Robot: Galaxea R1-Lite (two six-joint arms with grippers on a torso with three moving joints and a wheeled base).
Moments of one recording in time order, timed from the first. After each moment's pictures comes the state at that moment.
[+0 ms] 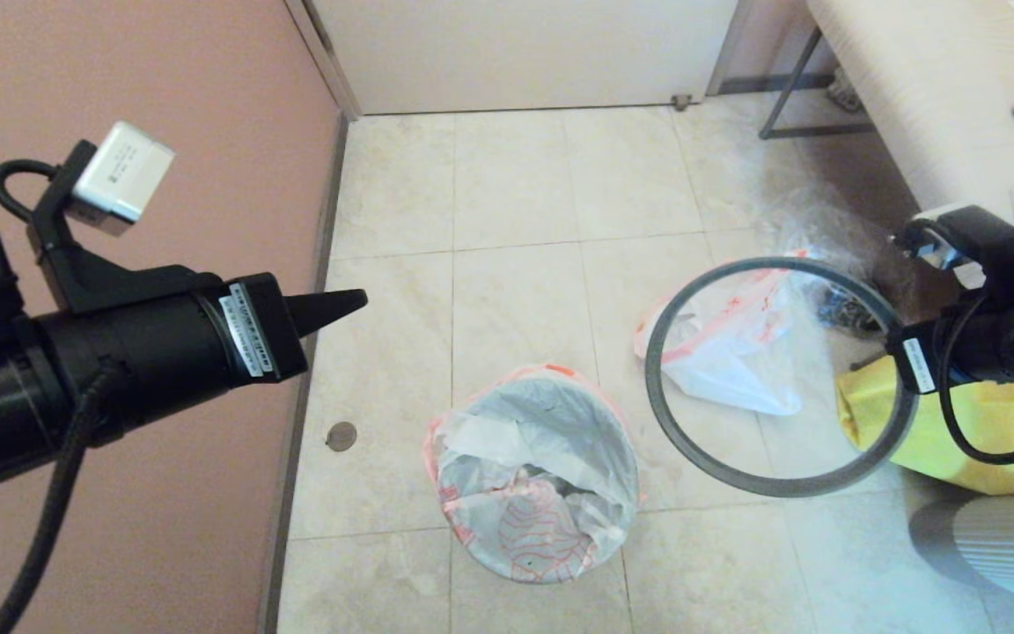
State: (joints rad) left arm -0.58 1.23 -0.85 -0.25 0.03 -0.29; right arm 0.22 1.50 -1.14 0.20 -0.31 -0.14
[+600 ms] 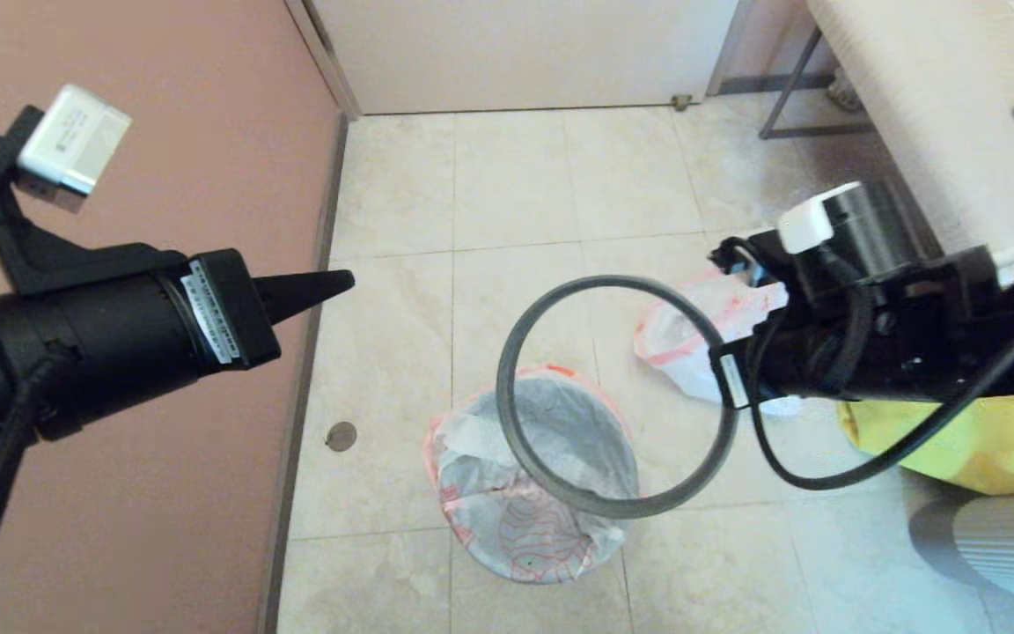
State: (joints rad) left arm -0.59 1.20 -0.88 -0.22 0.03 -0.29; right arm 0.58 1.74 -1.32 0.23 -0.32 0.09
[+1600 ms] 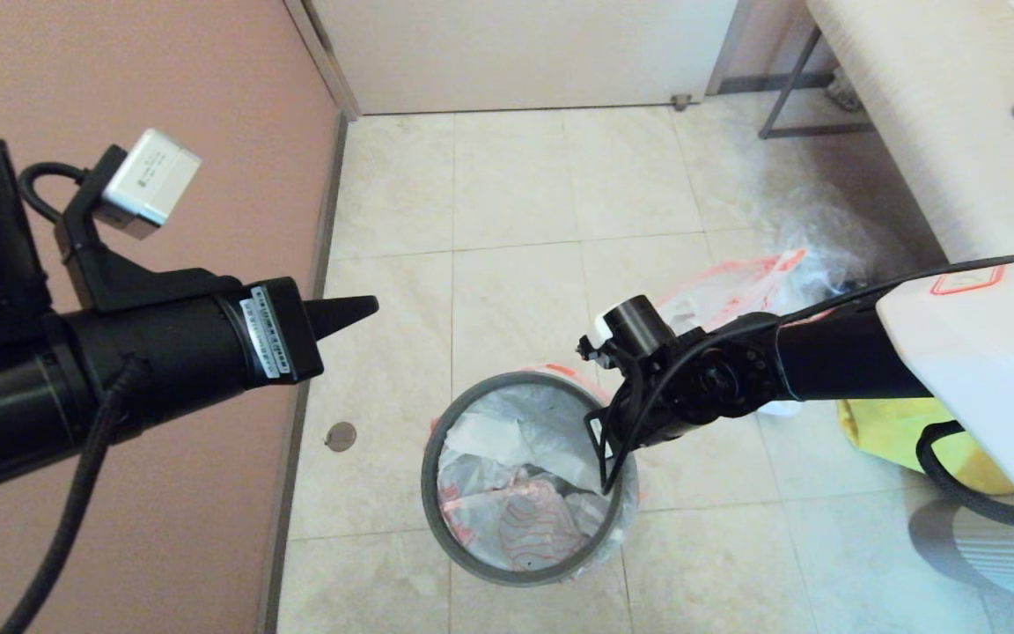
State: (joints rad) left arm -0.58 1.26 -0.87 -0.22 0.03 -0.30; right arm 0.63 2.21 -1.67 0.36 -0.19 0.18
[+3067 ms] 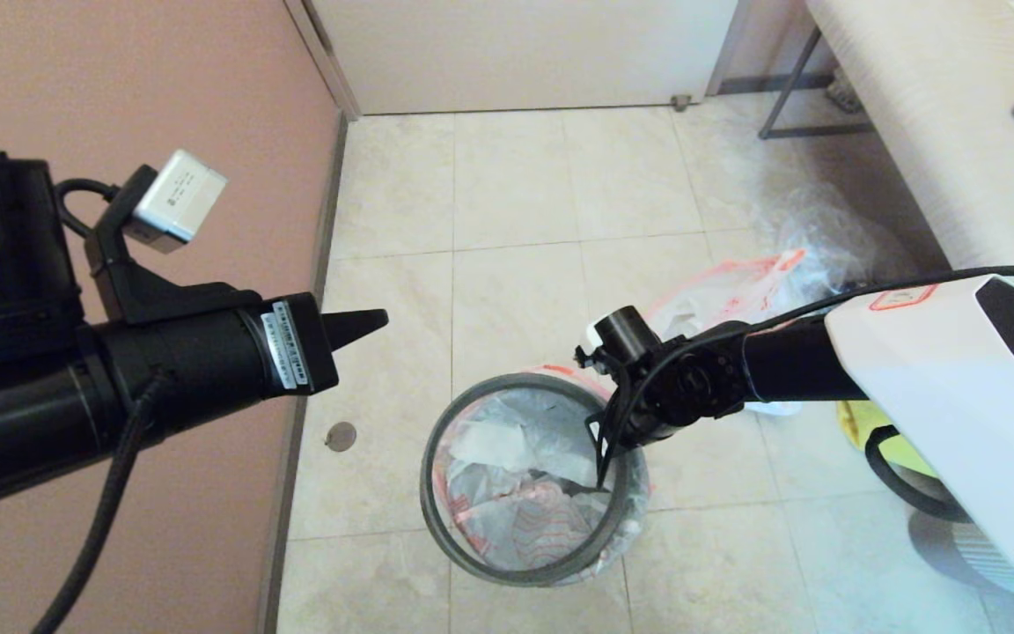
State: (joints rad) left arm -0.59 1.28 -0.86 -0.23 0.03 -0.30; right arm 0.61 2.30 -1.75 0.38 -0.28 0.14
